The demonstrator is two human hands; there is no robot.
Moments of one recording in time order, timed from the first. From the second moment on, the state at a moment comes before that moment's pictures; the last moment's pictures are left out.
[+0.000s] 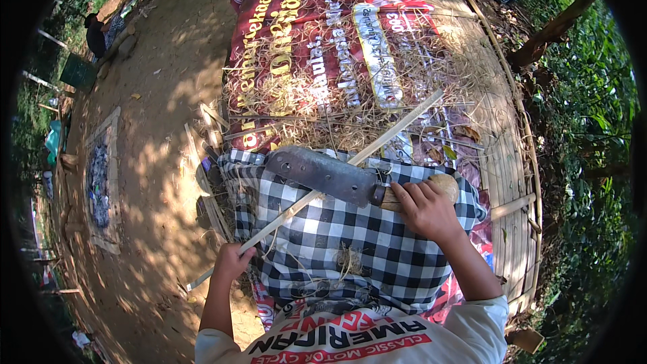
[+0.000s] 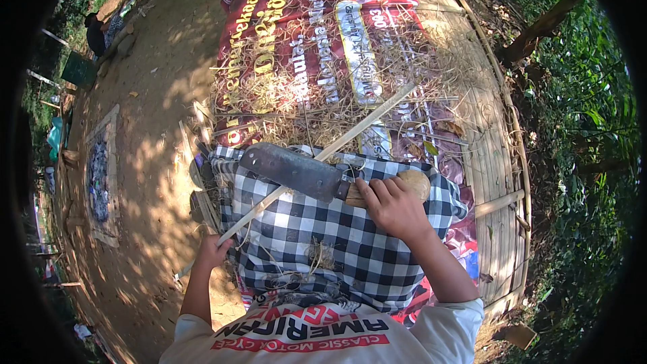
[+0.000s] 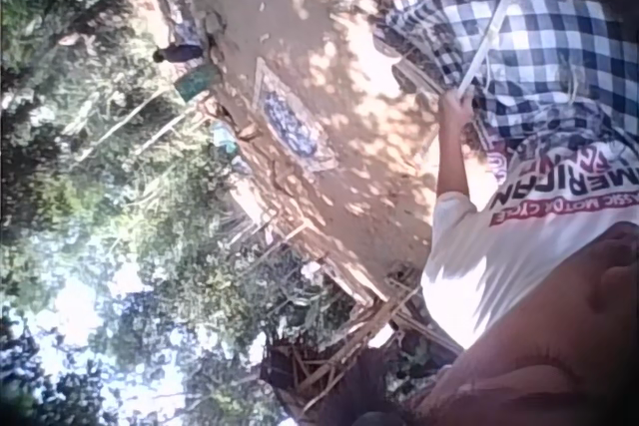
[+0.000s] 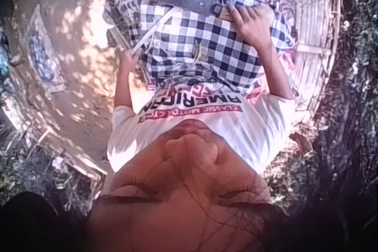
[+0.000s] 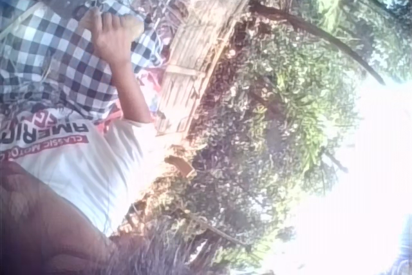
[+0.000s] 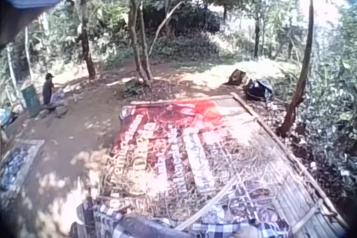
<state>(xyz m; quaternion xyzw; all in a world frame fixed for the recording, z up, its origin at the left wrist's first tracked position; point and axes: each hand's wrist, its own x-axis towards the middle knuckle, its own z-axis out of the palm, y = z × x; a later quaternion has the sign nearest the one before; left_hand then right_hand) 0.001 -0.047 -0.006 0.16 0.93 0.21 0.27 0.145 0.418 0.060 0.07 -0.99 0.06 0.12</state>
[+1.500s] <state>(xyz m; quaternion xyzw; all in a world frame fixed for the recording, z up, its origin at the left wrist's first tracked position) 0.031 -0.036 0.017 0.10 0.87 0.25 0.41 0.142 0.476 0.028 -0.01 -0.99 0.02 0.12</state>
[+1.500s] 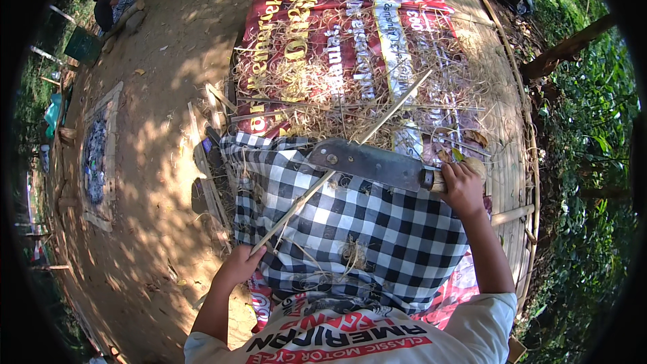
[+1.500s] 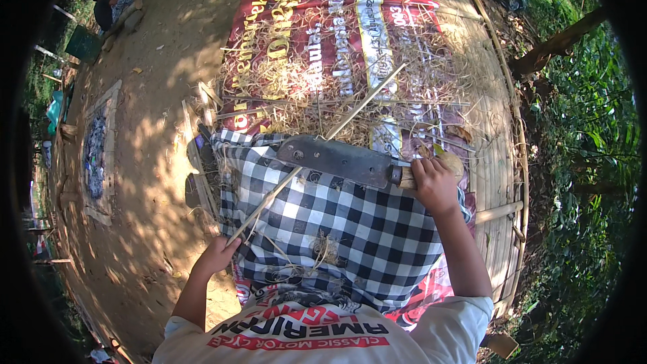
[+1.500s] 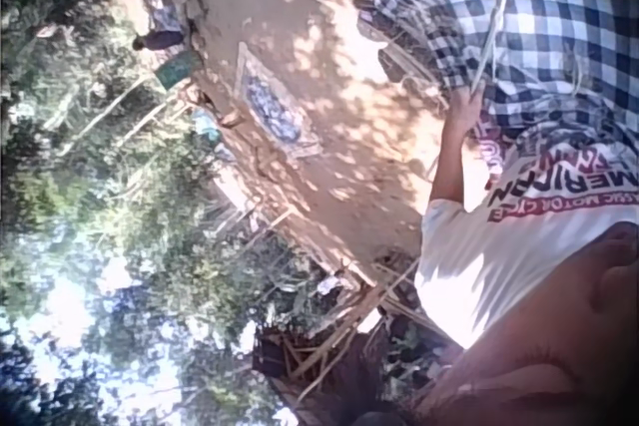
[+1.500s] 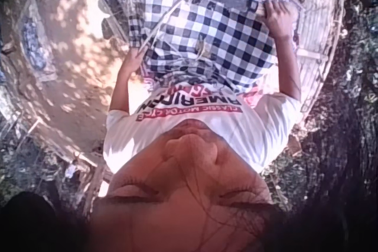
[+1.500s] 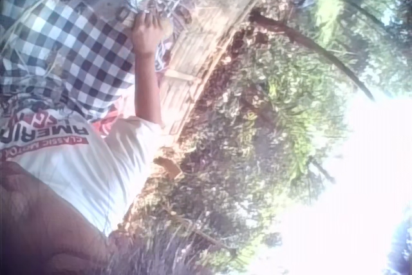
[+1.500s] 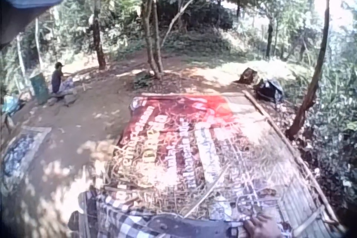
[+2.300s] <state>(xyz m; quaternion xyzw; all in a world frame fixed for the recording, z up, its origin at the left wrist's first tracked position) 0.046 -0.019 0.012 0.08 0.90 0.22 0.36 0.097 0.454 0.010 -0.06 -0.99 0.06 0.07</state>
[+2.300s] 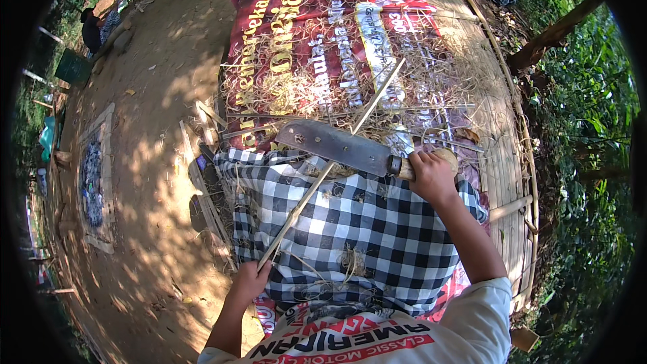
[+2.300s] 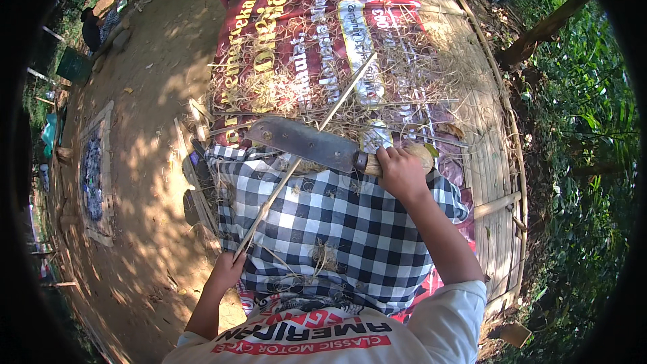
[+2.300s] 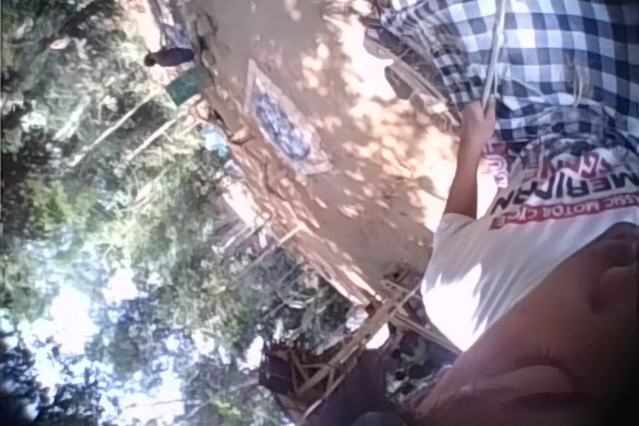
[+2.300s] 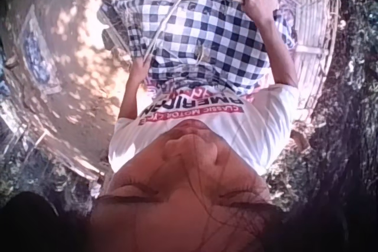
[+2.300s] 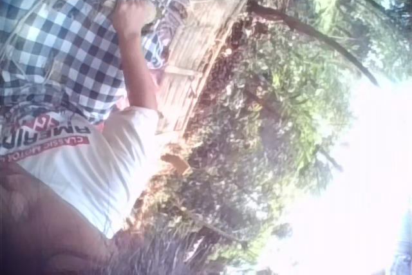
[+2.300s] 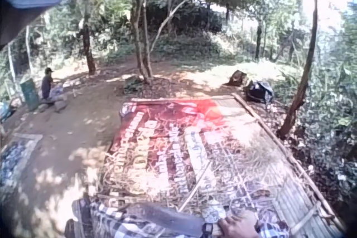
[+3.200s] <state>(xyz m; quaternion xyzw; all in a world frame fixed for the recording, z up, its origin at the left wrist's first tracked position) 0.046 -0.025 -0.007 0.14 0.90 0.26 0.32 0.079 0.405 0.015 0.01 -0.99 0.10 0.06</state>
